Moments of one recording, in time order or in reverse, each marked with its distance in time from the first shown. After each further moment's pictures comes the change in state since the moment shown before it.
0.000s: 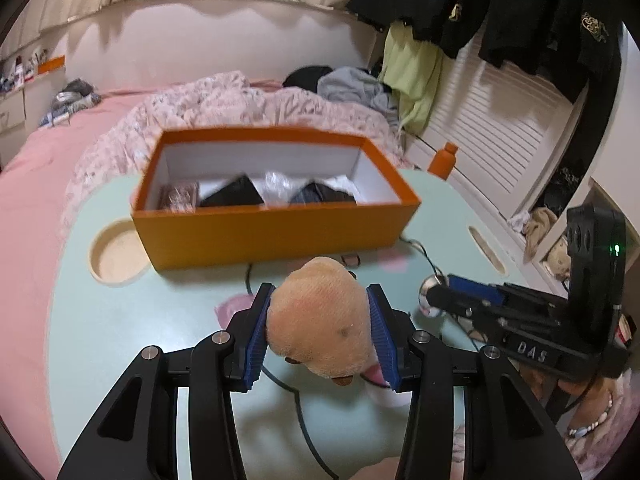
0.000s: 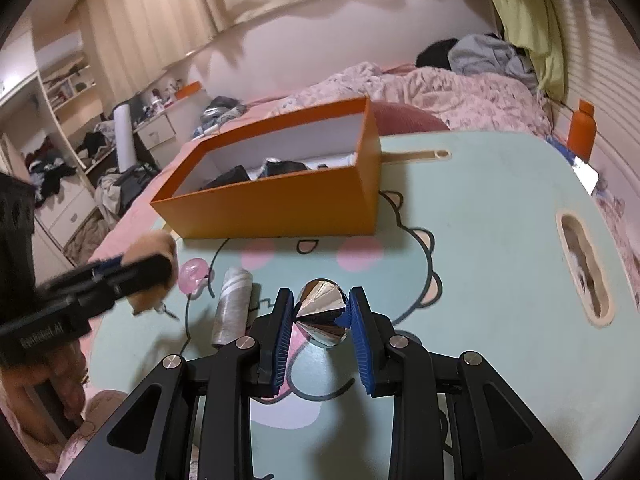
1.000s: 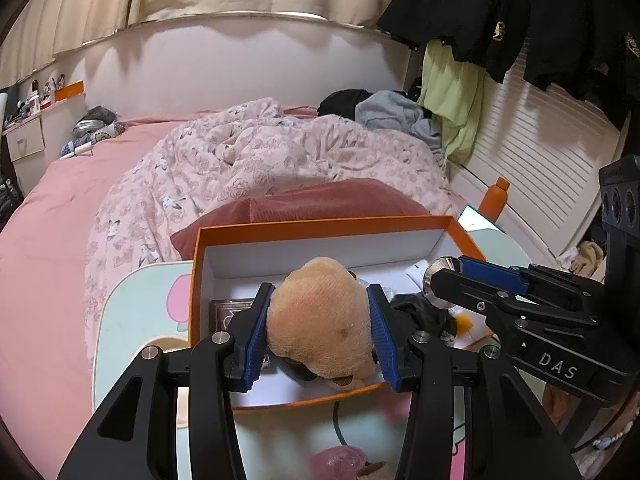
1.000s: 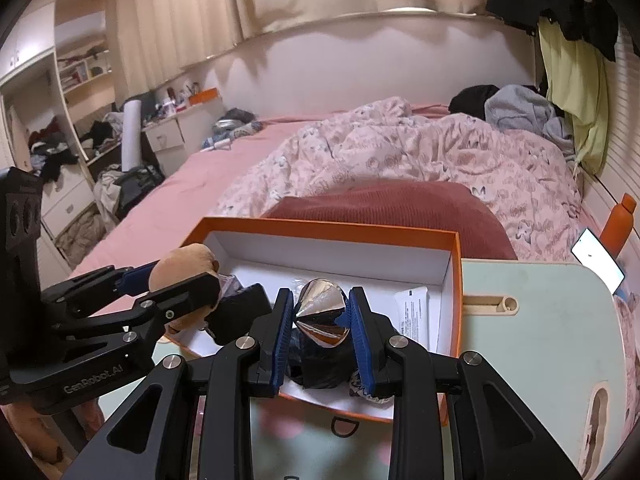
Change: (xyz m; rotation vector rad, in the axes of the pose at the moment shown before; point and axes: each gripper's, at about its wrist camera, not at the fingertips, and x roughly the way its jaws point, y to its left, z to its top) left arm 0.055 0.056 0.082 0.008 -0.054 0.115; right arm 0.074 0.039 0.114 -0.109 -0.051 -0.014
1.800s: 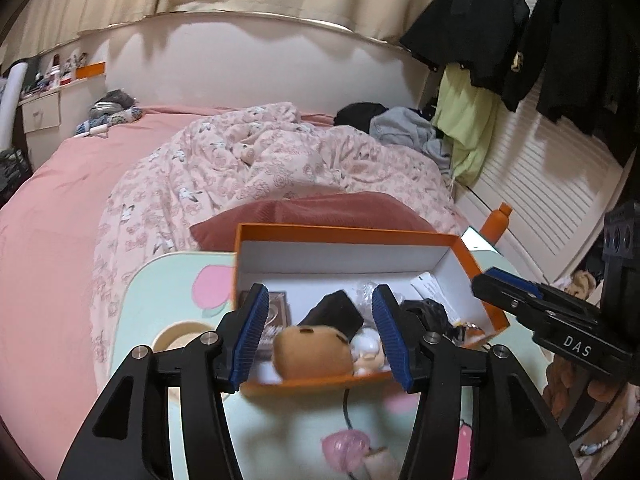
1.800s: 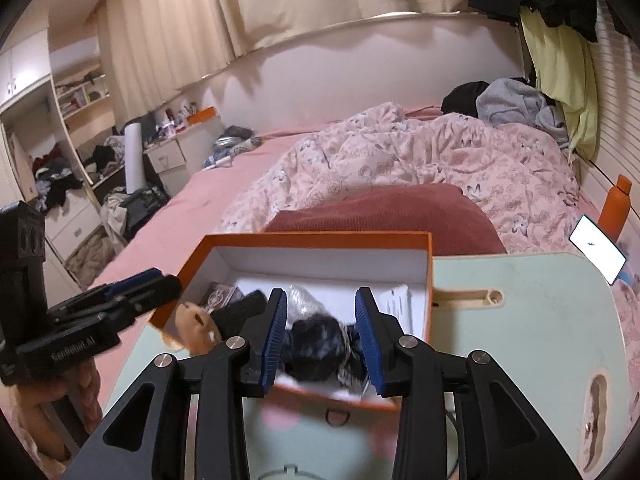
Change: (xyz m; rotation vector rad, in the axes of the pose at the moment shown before) left arm -0.037 0.026 -0.010 -0.110 -0.040 0.002; right arm -0.033 -0.017 -0.004 0.067 -0.040 0.046
